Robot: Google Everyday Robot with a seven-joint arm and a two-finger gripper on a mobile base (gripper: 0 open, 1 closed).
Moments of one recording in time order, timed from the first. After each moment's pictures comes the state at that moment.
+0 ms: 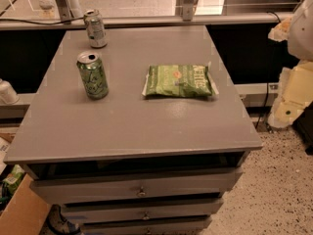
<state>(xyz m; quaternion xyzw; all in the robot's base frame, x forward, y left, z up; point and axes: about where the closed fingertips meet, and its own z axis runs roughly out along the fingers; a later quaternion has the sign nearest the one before) 0.438 -0.215 0.984 -0.60 0.78 -0.04 0.17</state>
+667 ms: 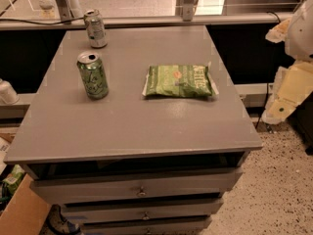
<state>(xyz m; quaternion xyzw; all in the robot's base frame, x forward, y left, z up) 0.452 -0.217 0.976 -0.59 0.78 -0.02 0.19</state>
